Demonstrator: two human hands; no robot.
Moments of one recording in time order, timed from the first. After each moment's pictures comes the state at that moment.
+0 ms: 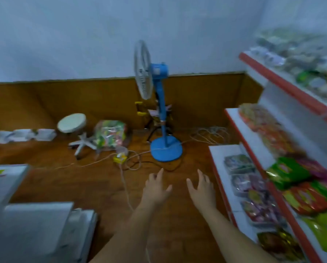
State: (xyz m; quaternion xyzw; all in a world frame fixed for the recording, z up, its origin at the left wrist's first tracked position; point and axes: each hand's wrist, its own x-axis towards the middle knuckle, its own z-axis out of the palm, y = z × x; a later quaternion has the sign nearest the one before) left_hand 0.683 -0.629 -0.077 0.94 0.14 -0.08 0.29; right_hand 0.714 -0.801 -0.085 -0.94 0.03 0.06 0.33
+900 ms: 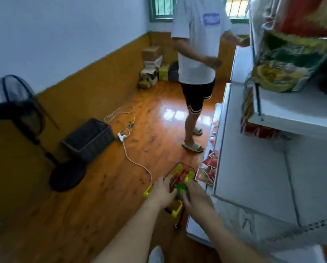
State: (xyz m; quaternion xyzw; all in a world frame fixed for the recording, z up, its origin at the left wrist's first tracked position) left_hand 0.019 -0.337 -0.078 0.44 0.84 0.13 0.30; right_hand 0.167 -0.275 -0.083 -0.39 -0.88 0.24 0.12
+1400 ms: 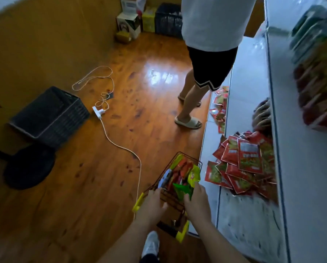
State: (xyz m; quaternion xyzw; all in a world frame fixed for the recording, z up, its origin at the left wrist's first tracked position) left_hand -0.129 -0.226 -0.316 0.39 0.81 0.09 0.42; right_hand 0.012 -0.140 -0.328 -0.61 -0.71 0.35 0.01
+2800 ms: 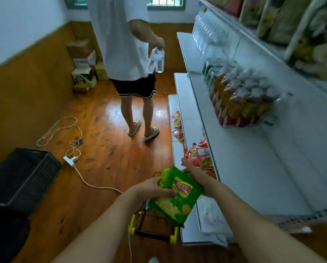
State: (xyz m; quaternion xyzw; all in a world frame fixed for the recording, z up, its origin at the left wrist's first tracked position) left_hand -0.127 -0.193 -0.085 0.46 0.61 0.12 0.63; right_hand 0.067 -0.127 -0.085 -0.53 -0.43 0.72 0.12
